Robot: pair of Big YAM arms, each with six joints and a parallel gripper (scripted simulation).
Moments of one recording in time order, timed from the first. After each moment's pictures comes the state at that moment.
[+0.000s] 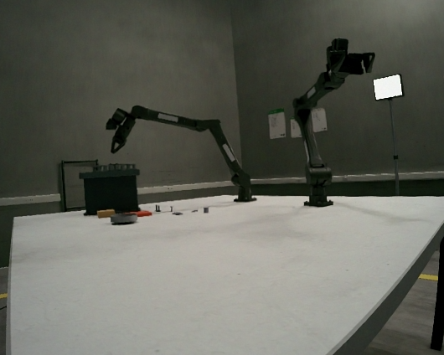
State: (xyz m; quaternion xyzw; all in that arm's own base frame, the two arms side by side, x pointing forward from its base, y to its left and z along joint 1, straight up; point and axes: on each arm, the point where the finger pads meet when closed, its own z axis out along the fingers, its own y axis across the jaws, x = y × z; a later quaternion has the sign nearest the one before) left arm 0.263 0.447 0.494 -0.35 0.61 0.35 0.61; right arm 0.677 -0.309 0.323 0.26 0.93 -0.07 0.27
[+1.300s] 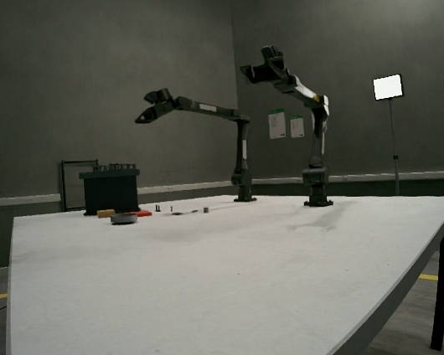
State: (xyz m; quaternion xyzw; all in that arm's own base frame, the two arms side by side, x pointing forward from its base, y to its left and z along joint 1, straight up) left arm 0.475 0.208 0.494 -0.14 0.69 0.15 0.69; right arm 0.633 -0.109 0.451 0.09 0.84 -0.04 0.54
